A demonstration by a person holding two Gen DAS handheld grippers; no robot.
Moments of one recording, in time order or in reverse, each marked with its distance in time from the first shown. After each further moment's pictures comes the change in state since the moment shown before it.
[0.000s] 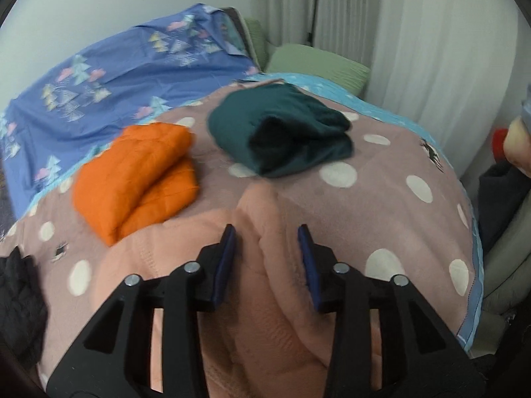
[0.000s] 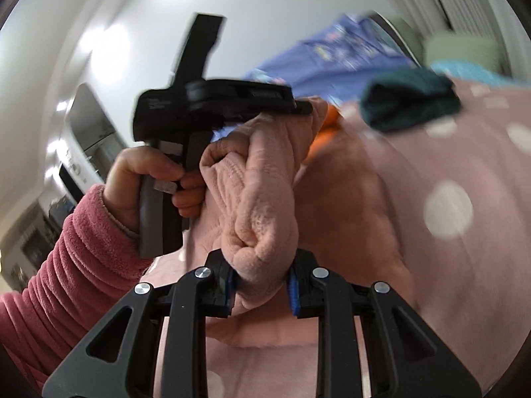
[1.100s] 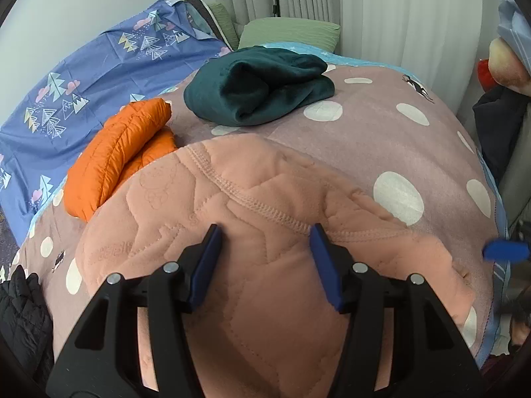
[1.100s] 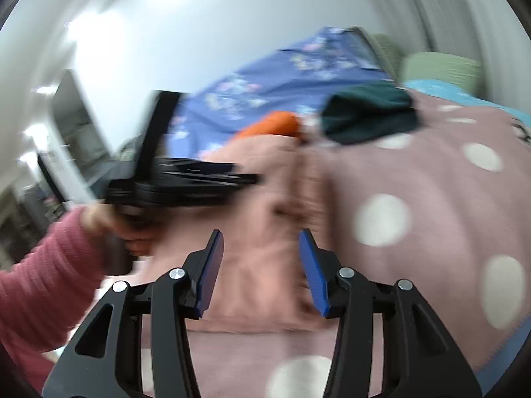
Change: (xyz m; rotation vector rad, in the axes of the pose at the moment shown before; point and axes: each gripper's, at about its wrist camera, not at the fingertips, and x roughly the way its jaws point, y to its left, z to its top) left arm 0.015 -0.005 -0.066 0.184 0.069 0.035; right arm -0.009 -0.003 0.011 -0.182 -0.030 -0.058
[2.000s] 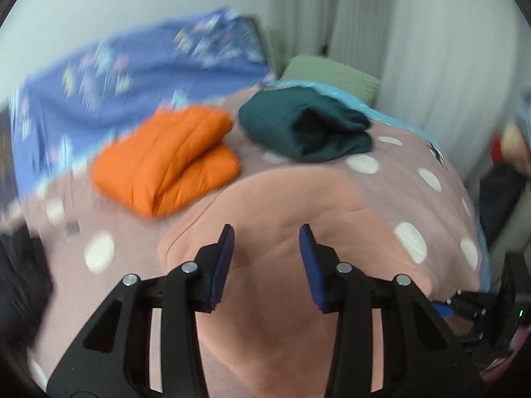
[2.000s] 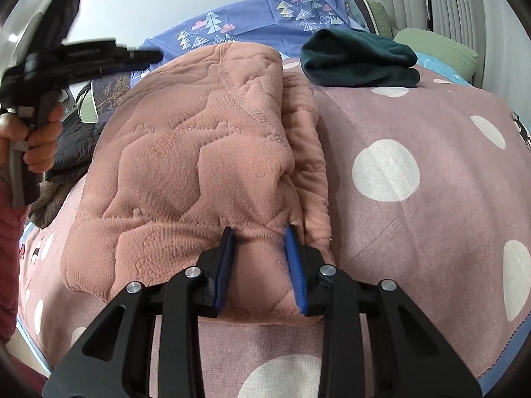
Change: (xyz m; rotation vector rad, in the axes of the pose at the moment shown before) left arm -0.044 0.092 -0.018 -0.290 -0.091 -0.008; right arm 0.057 -0.018 -0.031 -0.047 0.203 -0.244
